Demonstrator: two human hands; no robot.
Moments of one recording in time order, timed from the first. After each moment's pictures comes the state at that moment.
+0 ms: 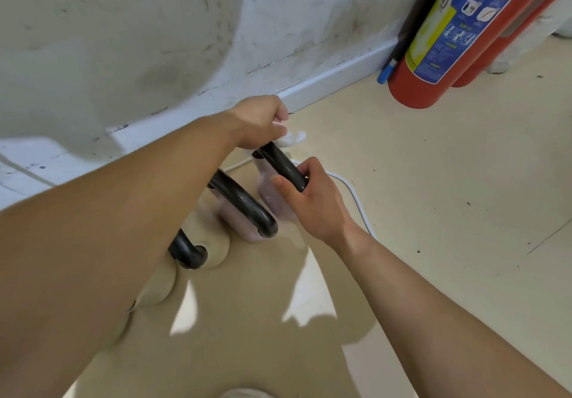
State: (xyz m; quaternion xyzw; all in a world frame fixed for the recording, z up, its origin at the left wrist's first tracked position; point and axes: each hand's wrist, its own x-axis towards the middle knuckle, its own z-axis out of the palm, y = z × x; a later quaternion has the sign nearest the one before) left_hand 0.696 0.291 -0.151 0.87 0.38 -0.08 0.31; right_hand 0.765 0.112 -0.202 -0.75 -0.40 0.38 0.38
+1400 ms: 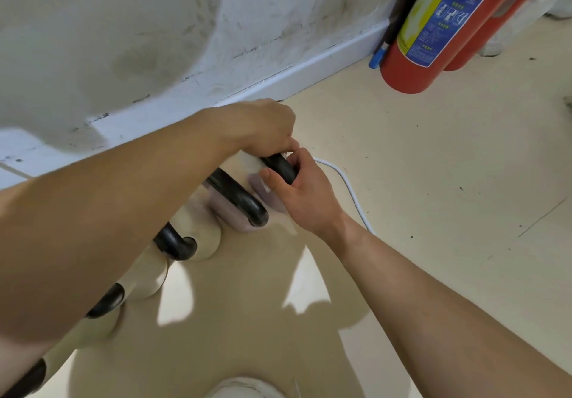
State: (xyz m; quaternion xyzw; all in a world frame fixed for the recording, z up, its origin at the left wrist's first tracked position) left_hand 0.715 0.259 -0.144 0.92 0.27 -0.24 0.15; right_hand 0.762 0.110 -0.211 -0.74 -0.41 0.36 0.40
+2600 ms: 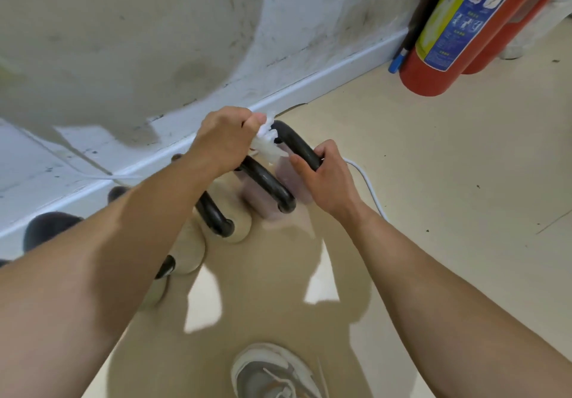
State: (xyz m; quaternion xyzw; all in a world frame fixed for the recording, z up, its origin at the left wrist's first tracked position) left_hand 0.616 0.239 -0.122 0.80 0.52 0.07 0.30; right_hand 0.753 0.113 -0.195 -0.78 -0.36 0.33 0.39
